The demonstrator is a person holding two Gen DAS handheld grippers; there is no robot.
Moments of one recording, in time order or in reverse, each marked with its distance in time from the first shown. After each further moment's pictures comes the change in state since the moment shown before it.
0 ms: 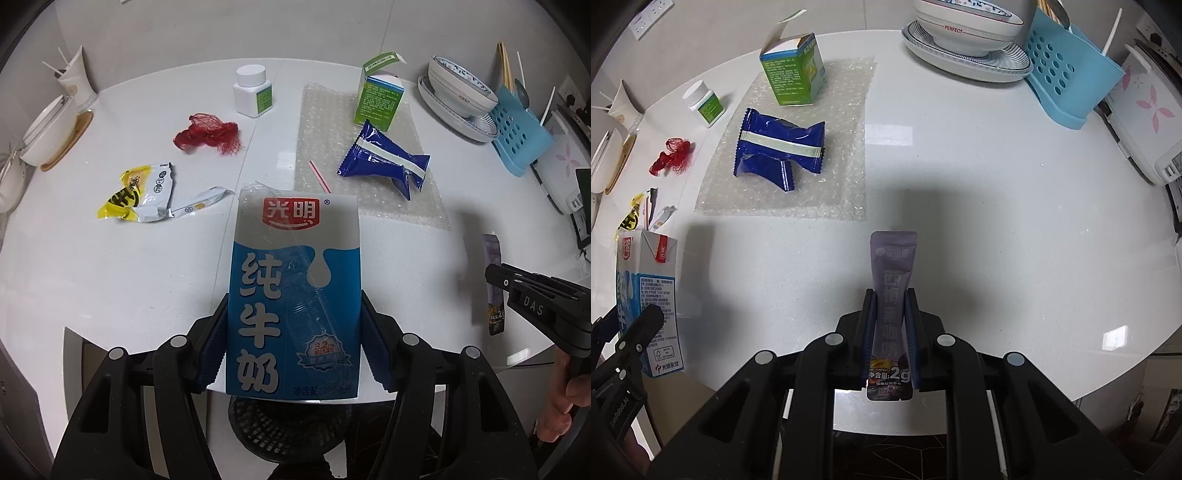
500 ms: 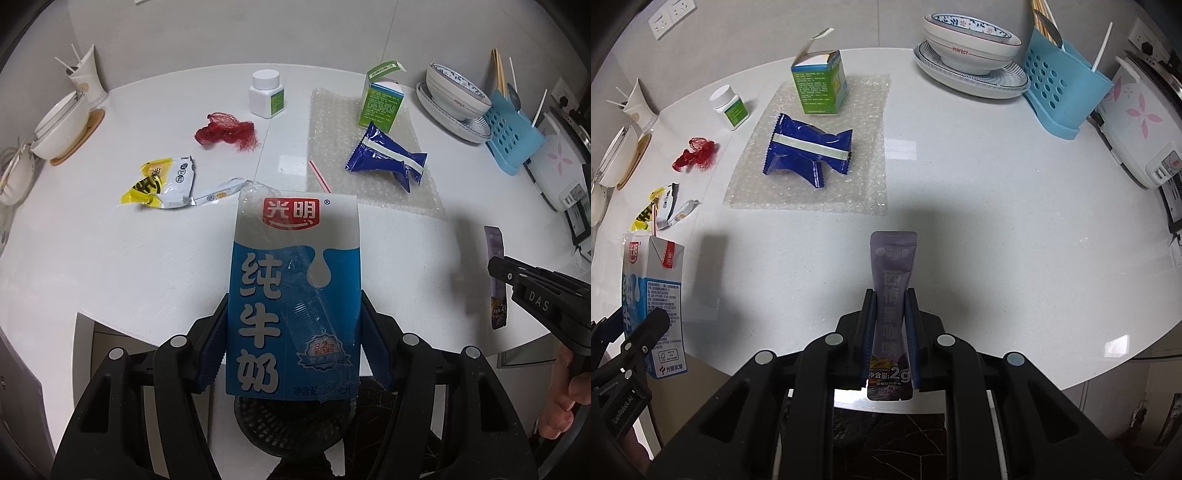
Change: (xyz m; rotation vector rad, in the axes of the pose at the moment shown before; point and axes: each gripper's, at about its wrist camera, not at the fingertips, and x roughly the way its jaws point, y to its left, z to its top) left arm -0.024 0.016 -0.022 -0.004 -0.026 -0.008; right arm -0.028 0.013 -0.018 -0.014 -0.065 0.009
